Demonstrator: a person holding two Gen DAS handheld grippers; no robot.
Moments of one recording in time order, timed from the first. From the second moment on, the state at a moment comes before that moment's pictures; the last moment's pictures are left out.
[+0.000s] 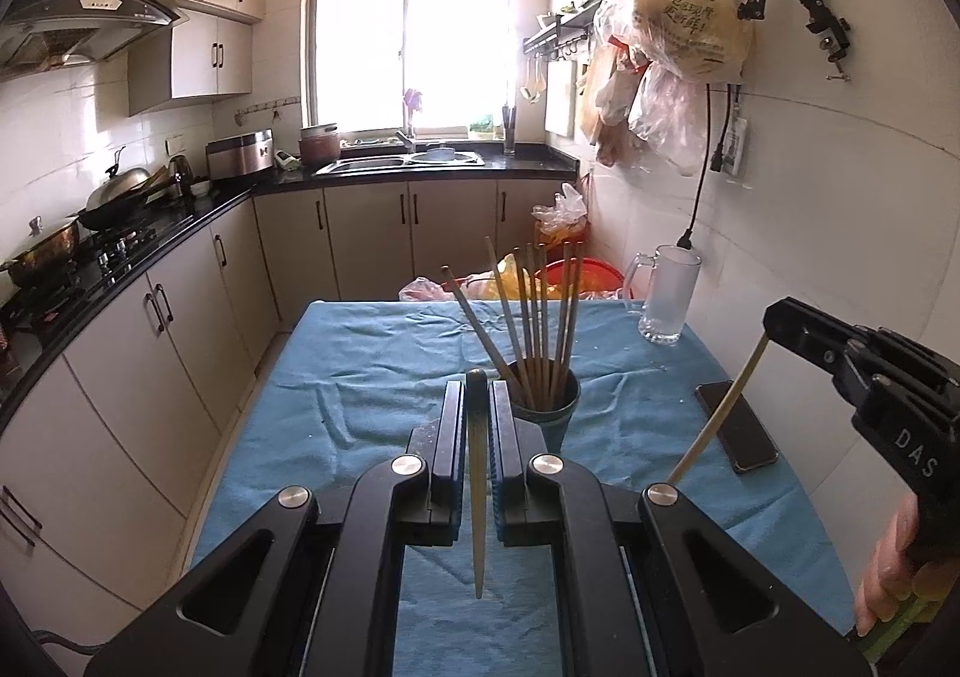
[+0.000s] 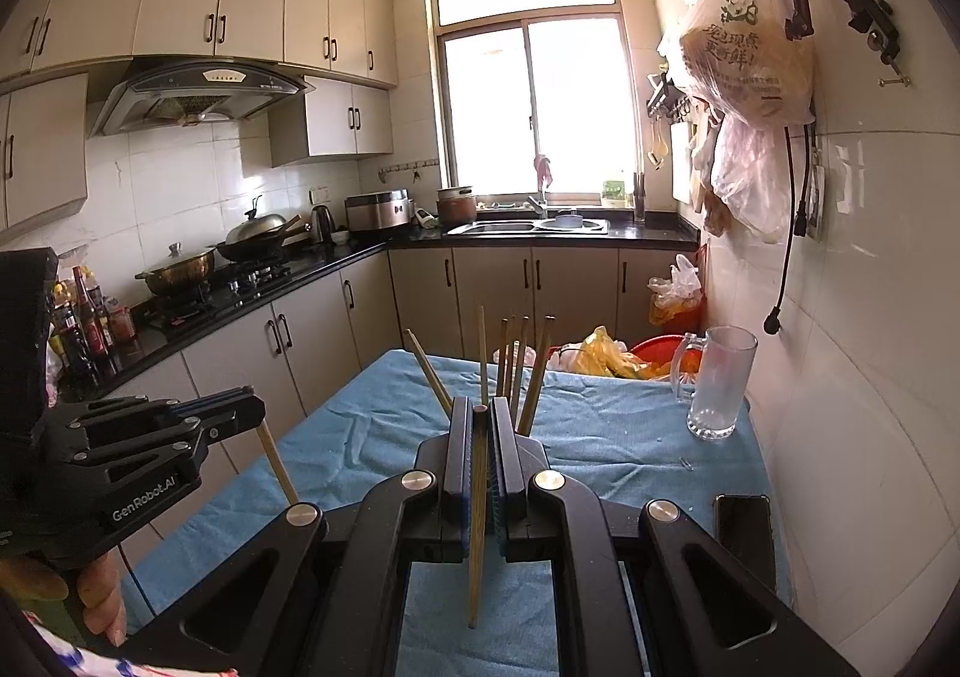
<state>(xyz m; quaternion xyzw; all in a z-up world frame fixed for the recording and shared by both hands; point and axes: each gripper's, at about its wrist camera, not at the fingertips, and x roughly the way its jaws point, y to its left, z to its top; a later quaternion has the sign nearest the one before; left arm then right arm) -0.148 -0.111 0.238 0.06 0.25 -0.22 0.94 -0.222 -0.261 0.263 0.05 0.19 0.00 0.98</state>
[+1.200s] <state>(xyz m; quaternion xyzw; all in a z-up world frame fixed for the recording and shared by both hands) -0.155 -0.102 0.251 0.05 0.24 -0.20 0.95 -0.218 -0.248 0.284 0.04 0.18 0.00 0.98</state>
